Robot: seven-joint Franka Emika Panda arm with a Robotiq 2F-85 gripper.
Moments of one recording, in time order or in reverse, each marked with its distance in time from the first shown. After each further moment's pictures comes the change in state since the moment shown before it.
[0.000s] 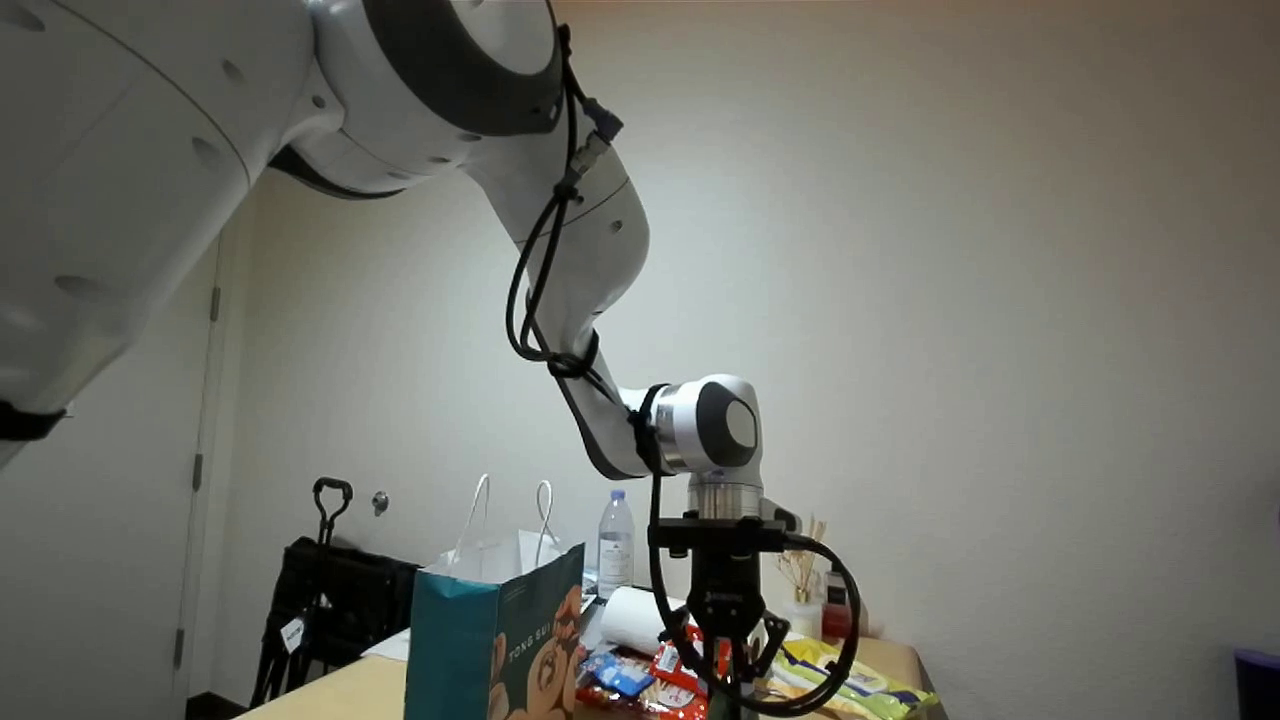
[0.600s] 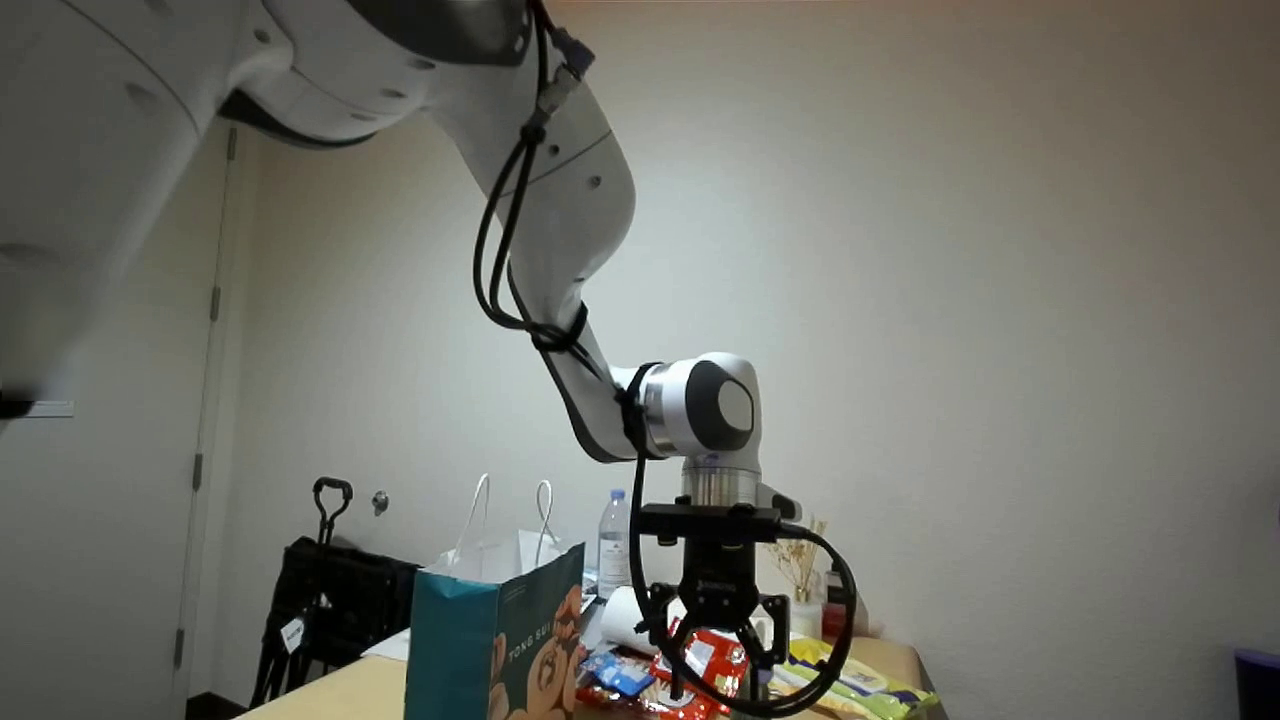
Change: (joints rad) arm 0.001 -0.116 -0.018 -0.124 0.027 0.038 0.000
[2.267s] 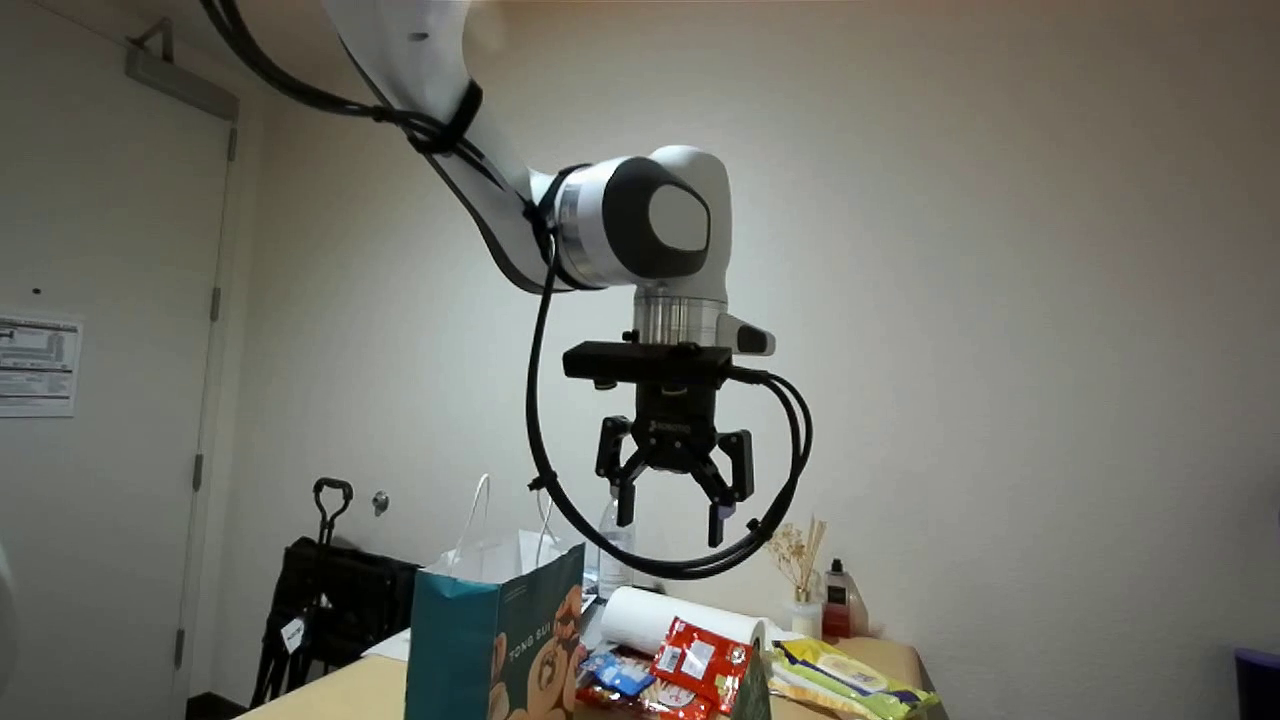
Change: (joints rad) arm 0.053 -0.593 -0.082 -0.314 0.109 0.035 -0.017
